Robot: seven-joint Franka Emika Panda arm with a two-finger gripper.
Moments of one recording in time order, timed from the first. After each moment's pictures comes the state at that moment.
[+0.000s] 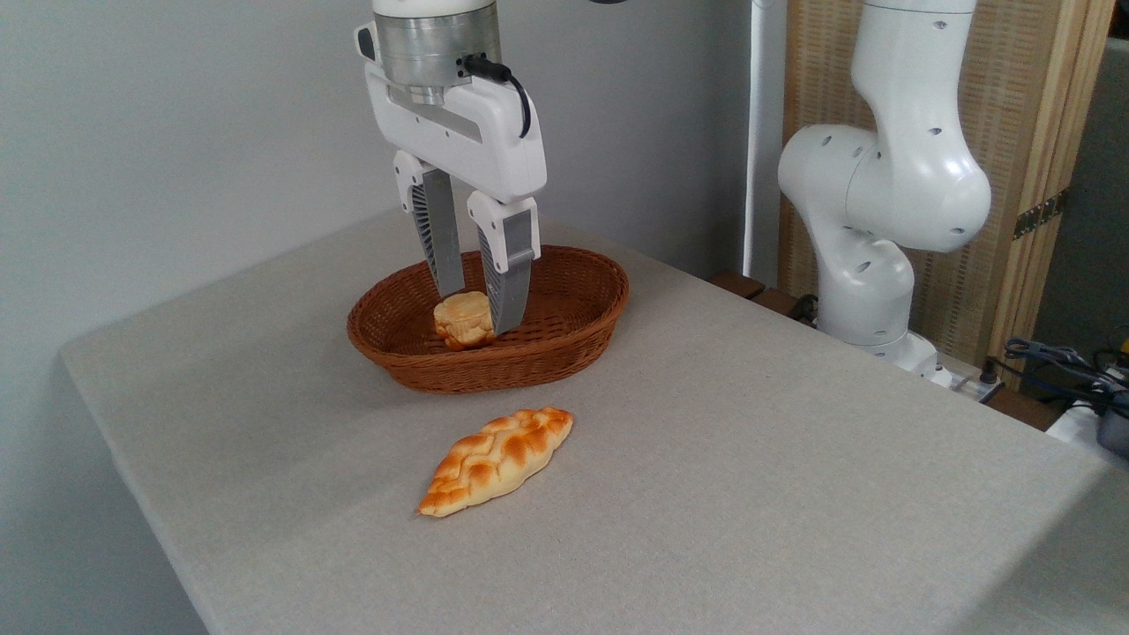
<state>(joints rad) -0.05 -0.20 -0.06 -1.90 -0.05 1.77 0.71</state>
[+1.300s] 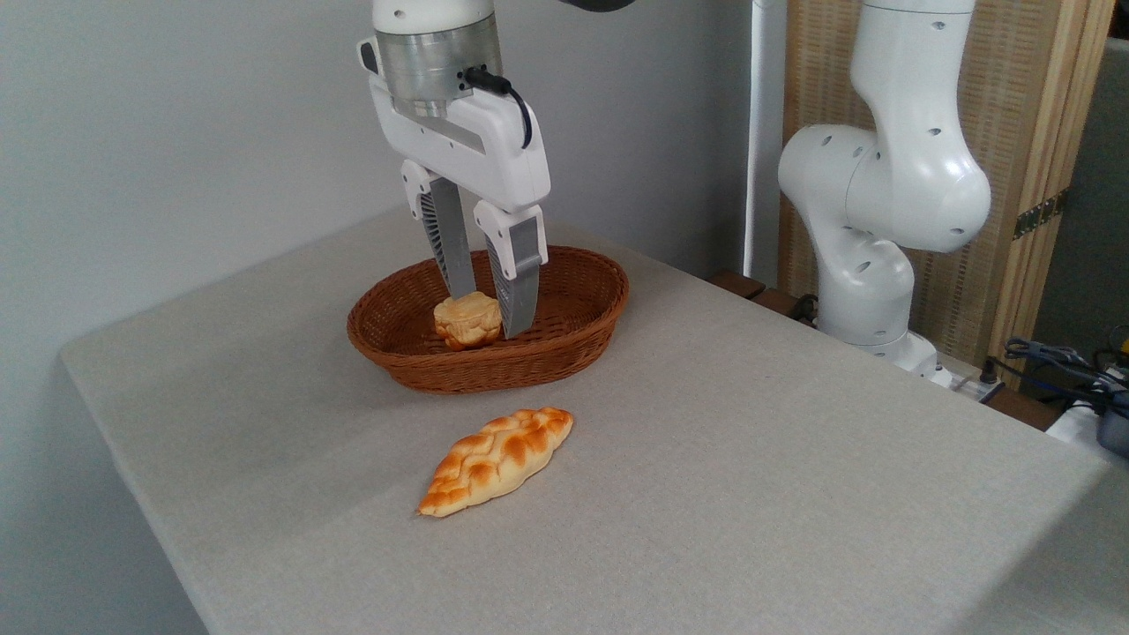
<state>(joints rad) -0.05 -0.18 -0.06 -1.90 -0.05 1.73 0.71</state>
